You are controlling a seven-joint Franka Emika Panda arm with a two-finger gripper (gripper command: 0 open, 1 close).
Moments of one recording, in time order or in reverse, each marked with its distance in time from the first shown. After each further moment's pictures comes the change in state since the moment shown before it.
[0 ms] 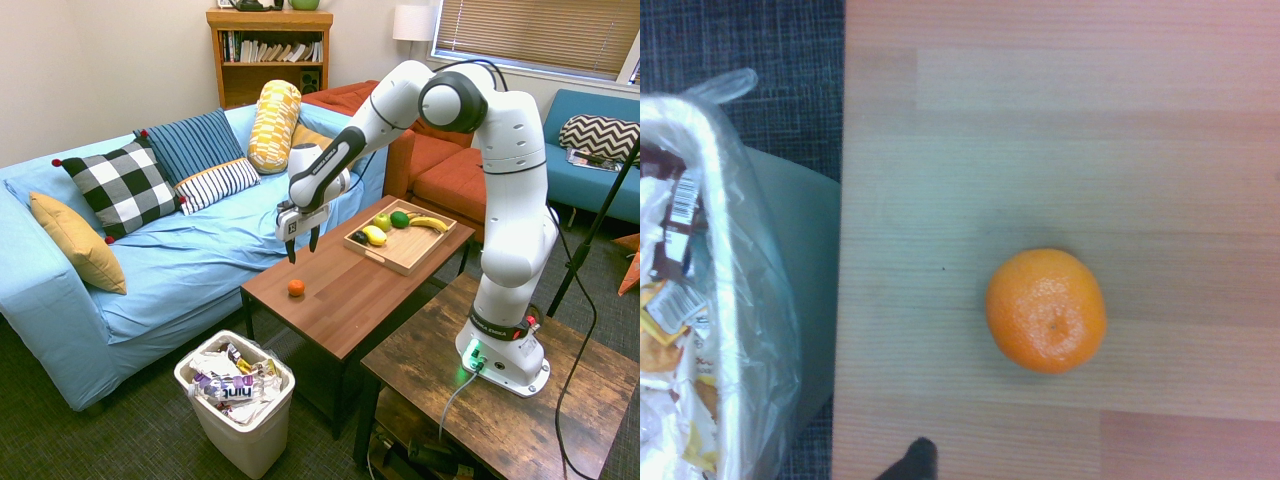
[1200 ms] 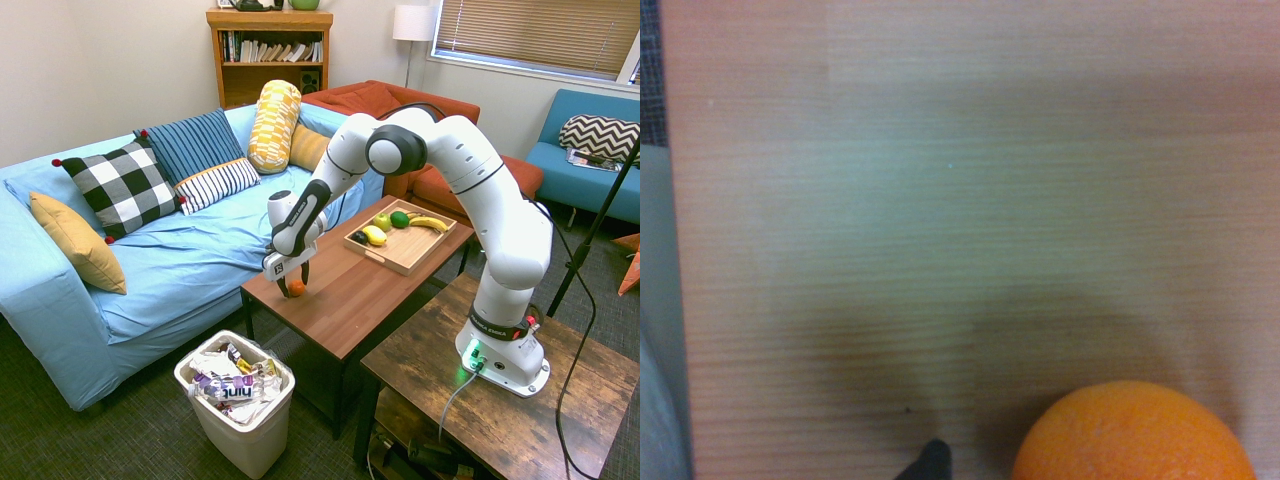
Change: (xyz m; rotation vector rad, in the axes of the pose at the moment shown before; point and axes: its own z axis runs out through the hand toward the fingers) arm 0.016 -0.034 0.118 -0.114 0.024 0.063
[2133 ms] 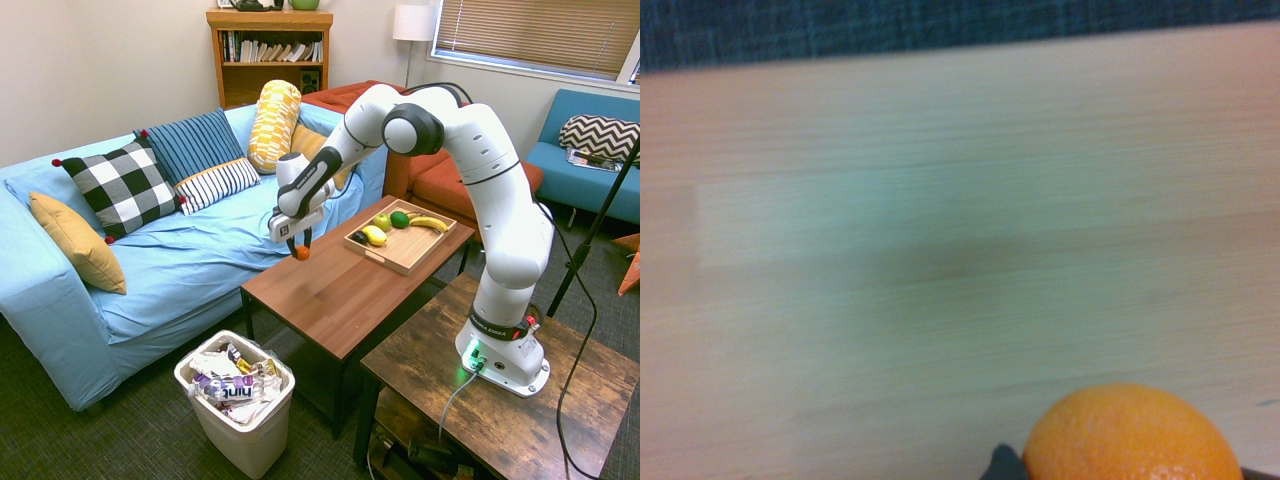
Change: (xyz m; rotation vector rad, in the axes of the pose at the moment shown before) arm 0.091 0.054 -0.115 0.038 0.087 0.116
